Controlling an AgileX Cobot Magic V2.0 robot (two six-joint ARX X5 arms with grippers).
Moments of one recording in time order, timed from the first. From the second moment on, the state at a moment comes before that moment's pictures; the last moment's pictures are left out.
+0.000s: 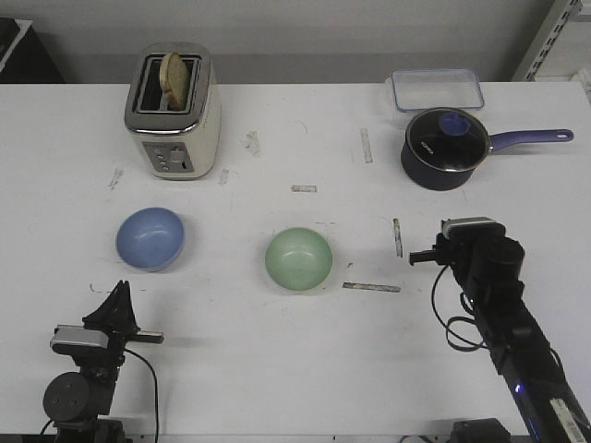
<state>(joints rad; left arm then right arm) -0.09 0.01 0.03 0.19 -0.03 0.03 0.07 0.98 0.68 -0.10 0.01 -0.01</state>
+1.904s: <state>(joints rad) -0.09 0.12 0.17 0.14 -0.03 0.10 0.04 0.23 0.38 0.02 0.00 -0.01</state>
